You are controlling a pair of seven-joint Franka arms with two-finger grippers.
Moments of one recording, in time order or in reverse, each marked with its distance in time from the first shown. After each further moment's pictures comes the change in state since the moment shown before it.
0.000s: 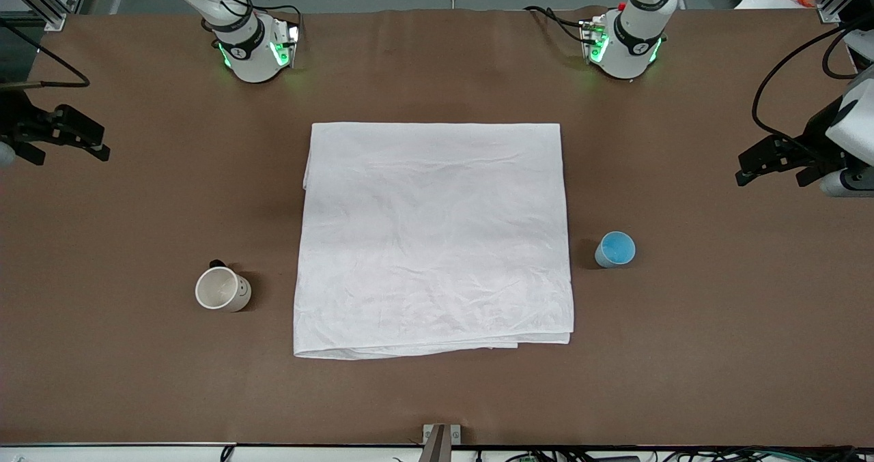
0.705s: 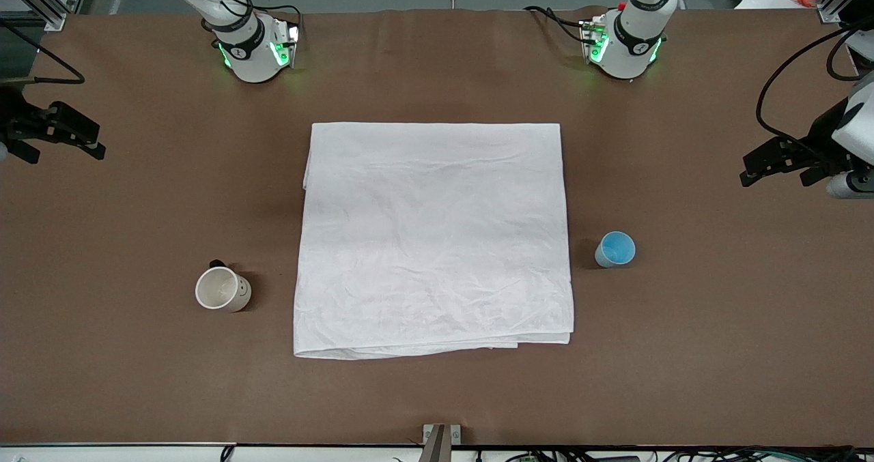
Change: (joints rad) left arm 0.001 0.000 0.011 -0.007 0.000 0.002 0.000; right arm 0.000 0.001 -0.002 0.053 -0.013 -0.042 -0.001
